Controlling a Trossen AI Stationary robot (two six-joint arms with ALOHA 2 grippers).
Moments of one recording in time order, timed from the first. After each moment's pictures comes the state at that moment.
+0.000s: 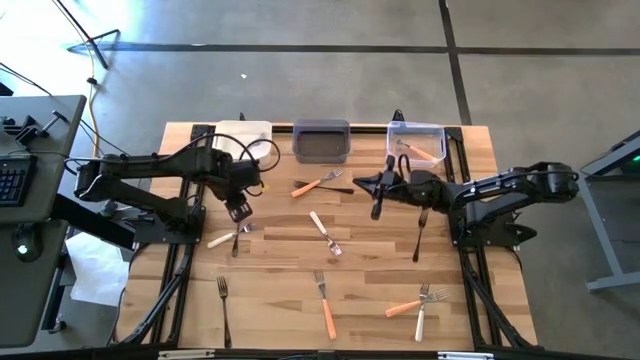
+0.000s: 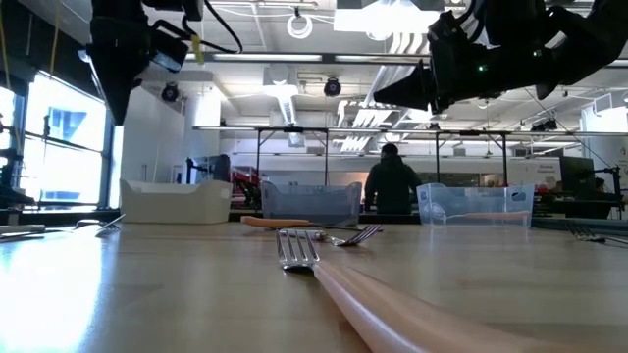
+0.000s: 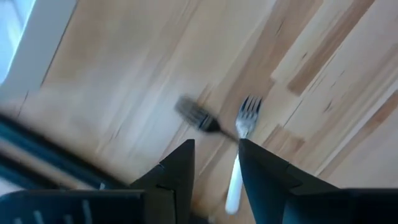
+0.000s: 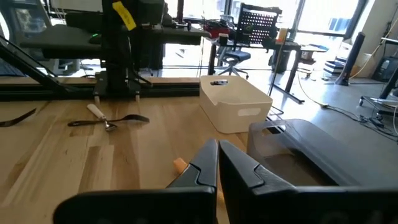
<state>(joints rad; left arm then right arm) 0.16 1.21 1.05 -1.33 -0.09 -0.42 -0.12 1.27 0.40 0.79 0.18 -0.09</state>
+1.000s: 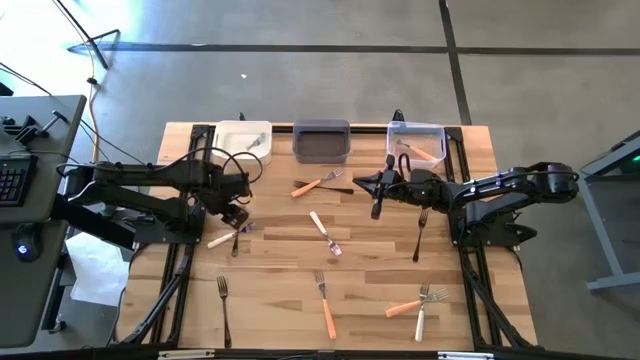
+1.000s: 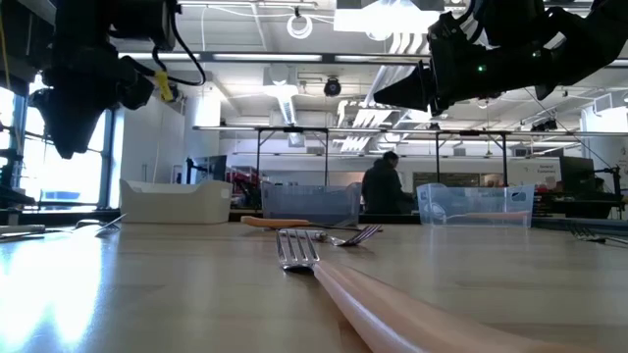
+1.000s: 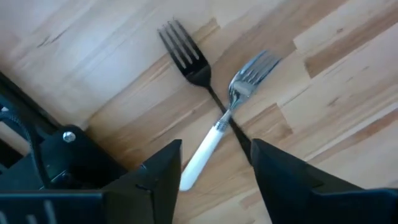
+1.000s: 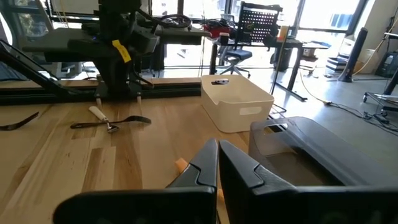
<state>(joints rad) 0.14 1.07 0.78 -1.20 0.06 -0.82 -0.12 1.27 0.40 0.79 0.17 -0.07</state>
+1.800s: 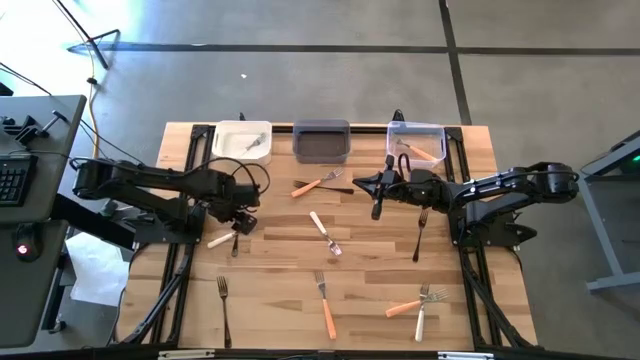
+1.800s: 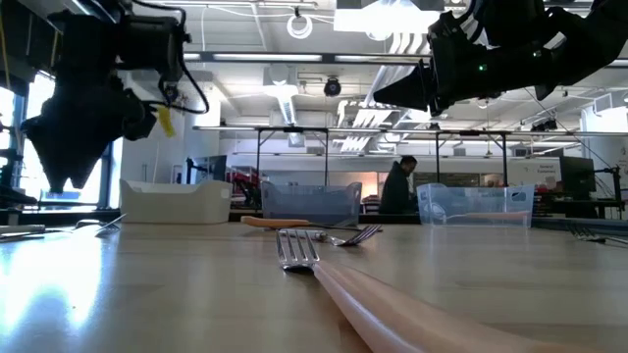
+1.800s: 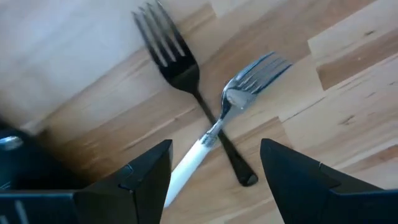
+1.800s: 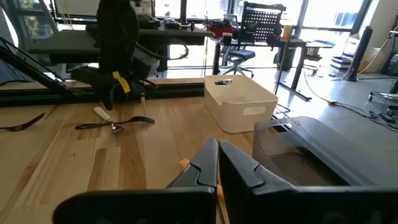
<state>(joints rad) 0.08 1.20 0.68 -1.03 0.10 -0.94 -0.12 1.27 0.40 0.79 0.15 -0.06</state>
